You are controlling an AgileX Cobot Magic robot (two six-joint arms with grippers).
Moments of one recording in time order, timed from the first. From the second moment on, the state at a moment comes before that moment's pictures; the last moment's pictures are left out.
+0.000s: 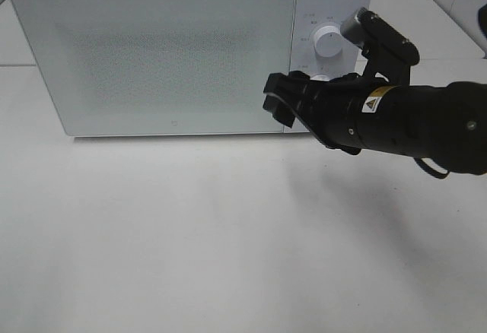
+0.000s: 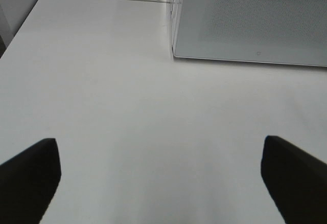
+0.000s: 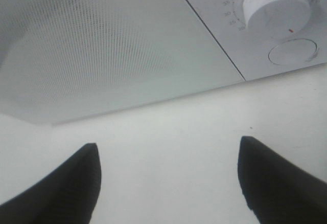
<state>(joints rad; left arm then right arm) 0.04 -0.01 -0.52 -0.09 1.08 0.00 0.58 1.60 -0.64 0.33 -0.37 0.38</state>
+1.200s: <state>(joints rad) 0.04 -0.01 -0.52 -0.09 1.08 0.00 0.58 0.99 -0.80 0.15 0.92 -0.13</state>
